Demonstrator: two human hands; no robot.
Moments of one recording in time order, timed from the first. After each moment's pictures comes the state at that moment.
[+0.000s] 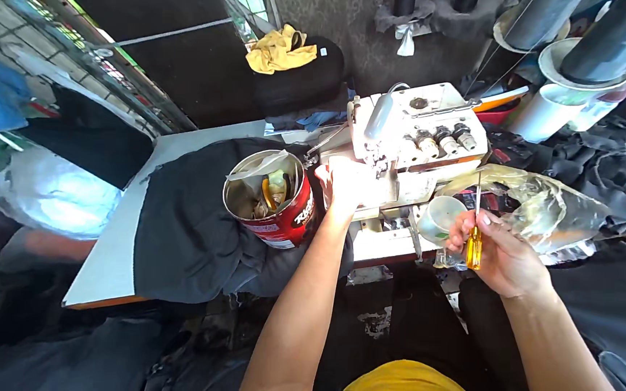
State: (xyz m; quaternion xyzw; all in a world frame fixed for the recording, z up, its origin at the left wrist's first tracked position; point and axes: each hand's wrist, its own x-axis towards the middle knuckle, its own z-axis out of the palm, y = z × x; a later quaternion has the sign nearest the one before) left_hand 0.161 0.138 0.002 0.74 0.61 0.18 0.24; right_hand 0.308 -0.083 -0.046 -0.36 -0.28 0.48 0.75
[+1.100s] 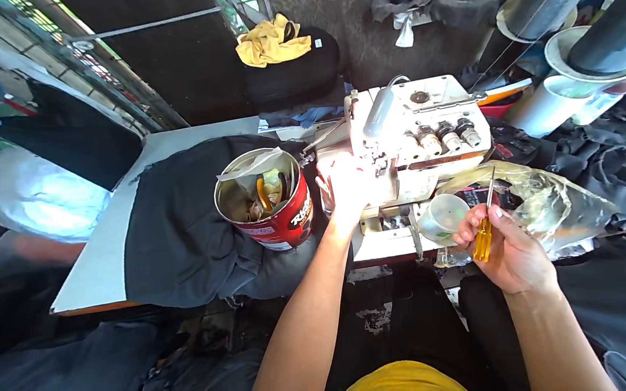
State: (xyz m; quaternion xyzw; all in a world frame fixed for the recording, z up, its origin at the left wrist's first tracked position) left_hand 0.160 0.124 -0.003 0.78 0.53 0.26 0.18; right_hand 0.314 -0.080 -0.051 -0.36 -0.22 0.46 0.78
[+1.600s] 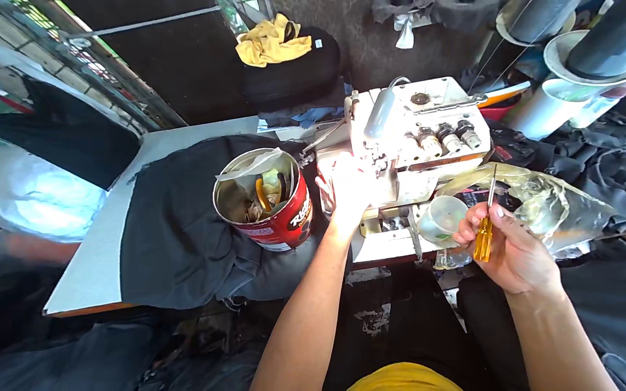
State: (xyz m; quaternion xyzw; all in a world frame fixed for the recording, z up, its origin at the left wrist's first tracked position) left_hand 0.162 0.121 -0.002 0.79 0.54 0.23 0.17; right_hand 0.315 -0.078 -0.044 -0.35 -0.24 0.47 0.78
